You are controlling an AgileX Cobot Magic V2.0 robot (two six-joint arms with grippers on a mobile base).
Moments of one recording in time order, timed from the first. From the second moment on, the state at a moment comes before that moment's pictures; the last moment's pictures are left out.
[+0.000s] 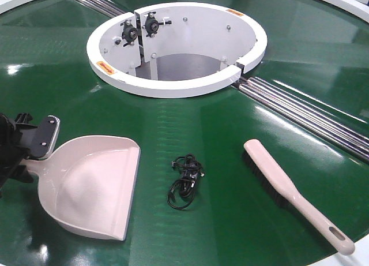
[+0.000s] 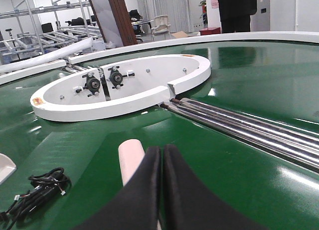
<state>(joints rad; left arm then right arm) 0.04 1.75 -1.16 -0.07 0.90 1.63 0.12 -0.01 0.03 -0.07 0.09 0.17</state>
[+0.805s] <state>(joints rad) -0.13 1.70 -1.23 0.03 0.92 1.38 0.12 -0.01 0.03 -0.07 0.09 0.17</state>
